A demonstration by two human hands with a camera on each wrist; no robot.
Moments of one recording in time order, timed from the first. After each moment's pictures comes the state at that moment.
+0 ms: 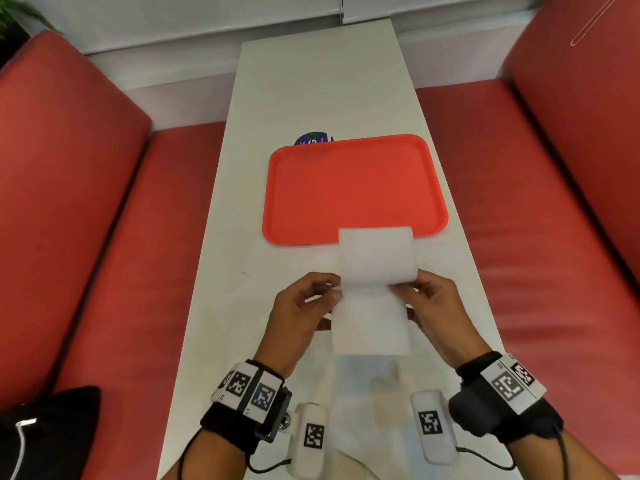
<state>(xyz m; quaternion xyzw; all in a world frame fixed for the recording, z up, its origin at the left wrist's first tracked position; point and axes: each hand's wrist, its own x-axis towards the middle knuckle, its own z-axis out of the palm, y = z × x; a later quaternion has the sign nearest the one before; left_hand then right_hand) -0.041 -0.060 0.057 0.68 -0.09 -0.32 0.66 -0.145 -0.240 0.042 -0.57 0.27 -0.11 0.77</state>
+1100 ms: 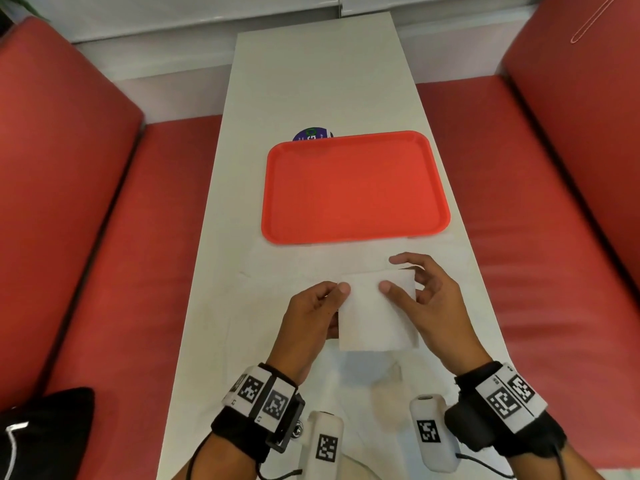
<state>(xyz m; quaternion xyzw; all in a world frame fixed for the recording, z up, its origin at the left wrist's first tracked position) -0.046 -0.067 0.057 0.67 -0.05 -0.38 0.64 -0.140 -0.229 0.051 -0.64 0.26 -0.15 0.71</state>
